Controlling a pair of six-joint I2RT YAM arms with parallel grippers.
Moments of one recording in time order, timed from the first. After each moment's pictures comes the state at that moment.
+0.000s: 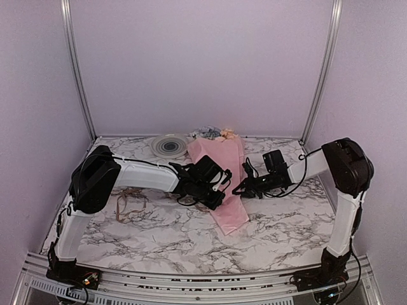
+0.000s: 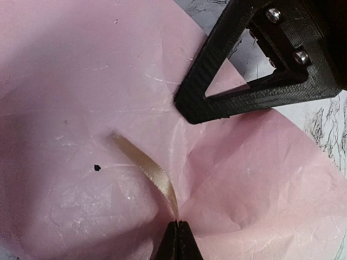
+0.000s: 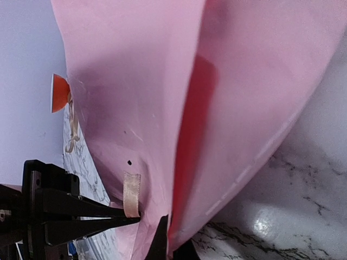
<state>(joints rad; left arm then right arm) -0.95 2.27 1.65 -0.29 0.08 -0.20 0.37 1.96 0.98 0.10 -0.79 0.55</state>
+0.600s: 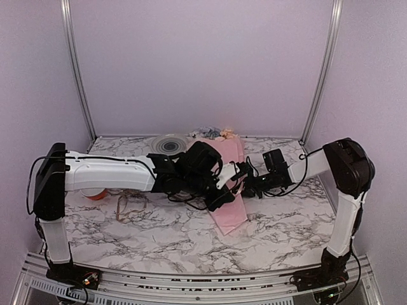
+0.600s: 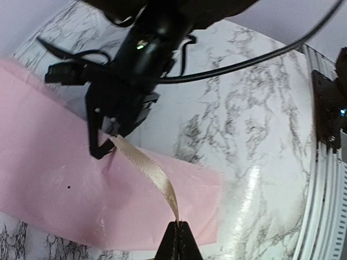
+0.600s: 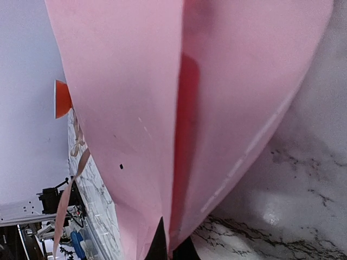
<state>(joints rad) -1.06 1.95 1.51 -0.29 0.14 0.03 0.37 1.96 0.98 0.11 -0.79 0.61</state>
